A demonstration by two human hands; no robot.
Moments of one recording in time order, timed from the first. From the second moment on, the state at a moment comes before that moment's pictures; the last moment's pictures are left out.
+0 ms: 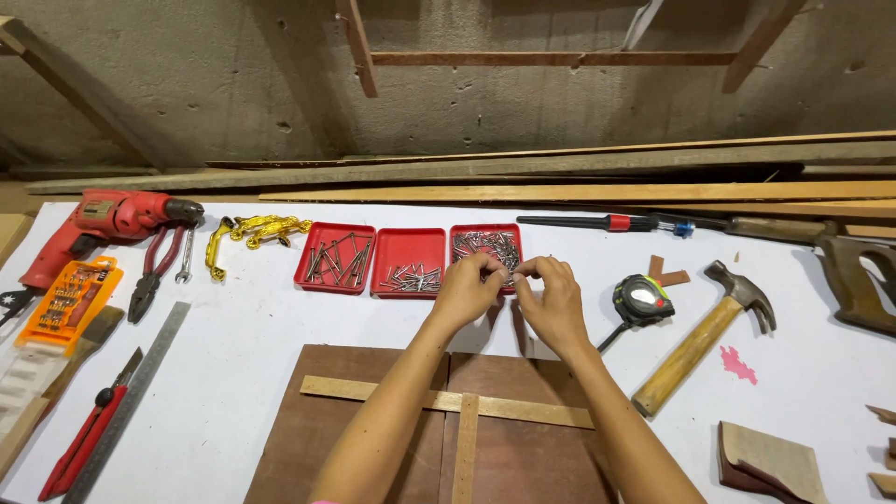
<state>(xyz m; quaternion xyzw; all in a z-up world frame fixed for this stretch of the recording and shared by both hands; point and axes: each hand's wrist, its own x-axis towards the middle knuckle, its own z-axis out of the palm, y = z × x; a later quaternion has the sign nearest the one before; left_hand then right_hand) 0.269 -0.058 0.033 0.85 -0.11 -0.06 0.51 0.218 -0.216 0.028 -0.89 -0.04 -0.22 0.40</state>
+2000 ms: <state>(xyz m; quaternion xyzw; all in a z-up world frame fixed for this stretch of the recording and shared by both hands) 0.161 -0.392 -0.040 0.90 -0.32 0.11 0.28 0.076 -0.473 -0.028 -0.82 0.23 -0.29 0.44</state>
